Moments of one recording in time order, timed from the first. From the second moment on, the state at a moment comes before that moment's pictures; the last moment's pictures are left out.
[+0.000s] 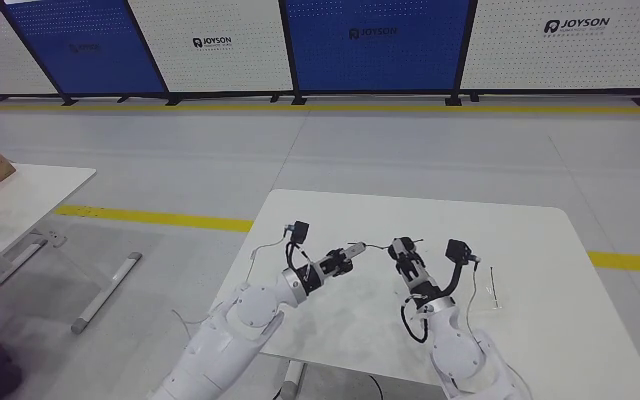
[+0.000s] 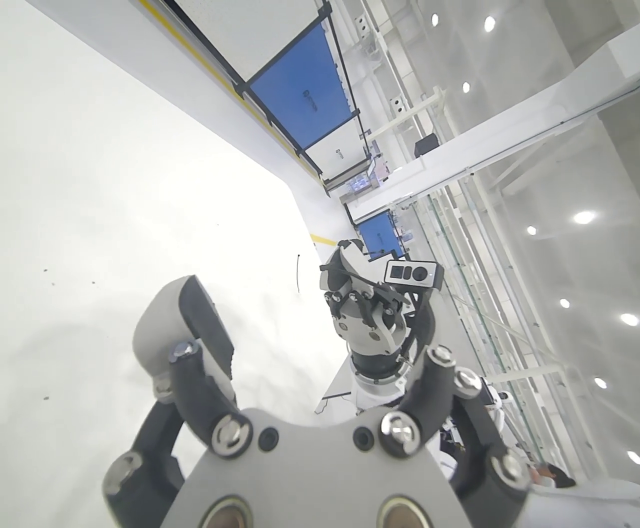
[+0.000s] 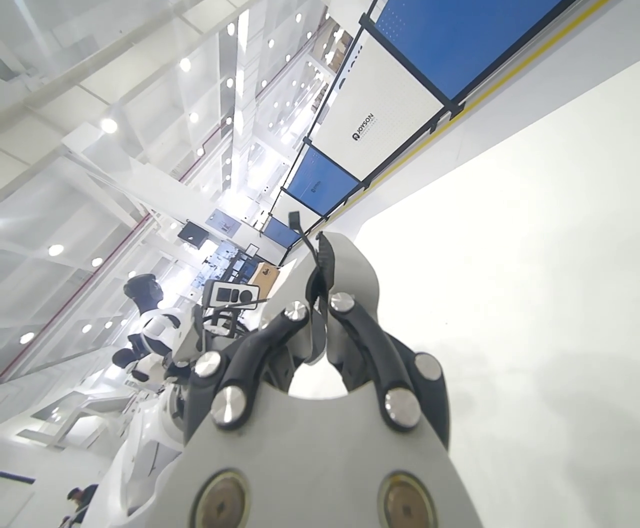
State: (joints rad) left arm 1.39 -1.13 -1.17 -1.62 -0.04 -0.19 -0.39; right arm -1.37 -1.39 1.03 -1.57 -0.37 -0.05 -0.01
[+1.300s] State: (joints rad) left arm 1.35 -1.14 -1.13 -1.60 -0.08 -0.17 -0.37; right arm -1.36 -1.41 1.00 -1.56 -0.52 -0.04 -0.02
